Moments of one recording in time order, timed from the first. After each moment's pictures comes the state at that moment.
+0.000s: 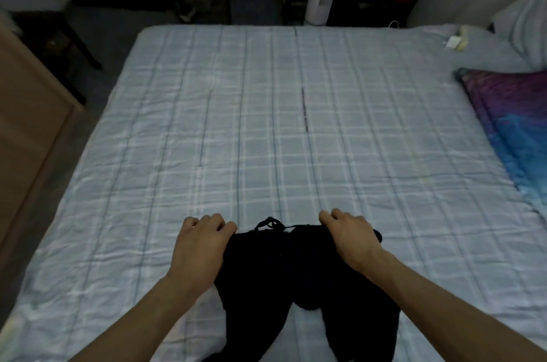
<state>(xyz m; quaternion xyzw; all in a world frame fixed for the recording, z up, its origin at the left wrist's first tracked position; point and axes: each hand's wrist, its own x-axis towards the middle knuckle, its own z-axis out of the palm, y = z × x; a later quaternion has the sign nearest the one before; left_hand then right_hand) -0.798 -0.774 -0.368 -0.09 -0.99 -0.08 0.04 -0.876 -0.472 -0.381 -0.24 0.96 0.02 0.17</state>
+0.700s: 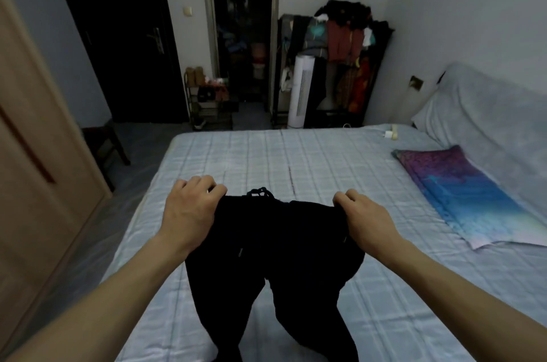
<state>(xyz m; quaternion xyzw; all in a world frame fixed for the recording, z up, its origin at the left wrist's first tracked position) -0.655 -0.811 -0.093 -0.13 -0.94 0.04 0.31 -0.687 -0.463 -0.102 -0.20 0.97 -0.03 -0.13</state>
